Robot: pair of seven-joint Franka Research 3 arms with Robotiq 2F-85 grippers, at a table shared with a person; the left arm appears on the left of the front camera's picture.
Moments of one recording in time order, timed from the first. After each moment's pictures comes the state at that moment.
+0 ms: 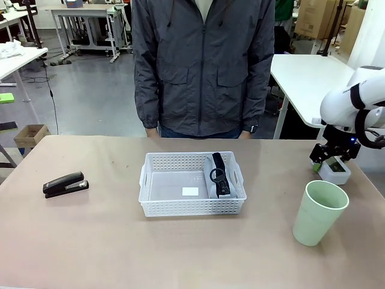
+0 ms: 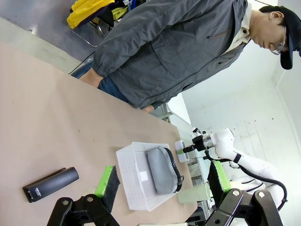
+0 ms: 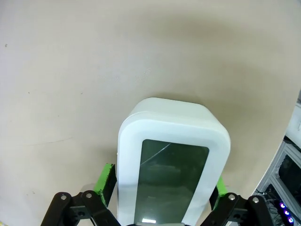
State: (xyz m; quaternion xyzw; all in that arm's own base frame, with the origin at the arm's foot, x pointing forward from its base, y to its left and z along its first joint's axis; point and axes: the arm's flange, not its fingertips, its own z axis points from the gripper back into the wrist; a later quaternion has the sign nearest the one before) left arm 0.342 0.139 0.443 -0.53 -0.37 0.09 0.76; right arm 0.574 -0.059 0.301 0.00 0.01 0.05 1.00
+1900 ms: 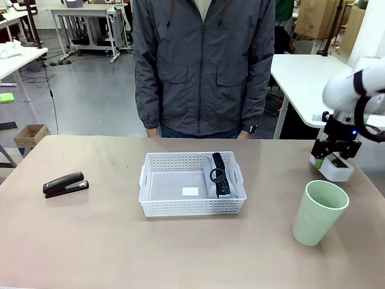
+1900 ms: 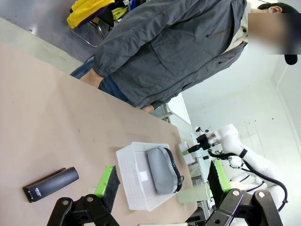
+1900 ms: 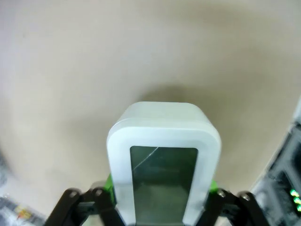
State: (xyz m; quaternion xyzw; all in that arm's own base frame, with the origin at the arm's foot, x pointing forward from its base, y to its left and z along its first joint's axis) left arm 0.342 0.139 0.443 -0.53 -0.37 0.09 0.76; right arm 0.573 -0.055 0.340 0.05 0.08 0.04 1.00
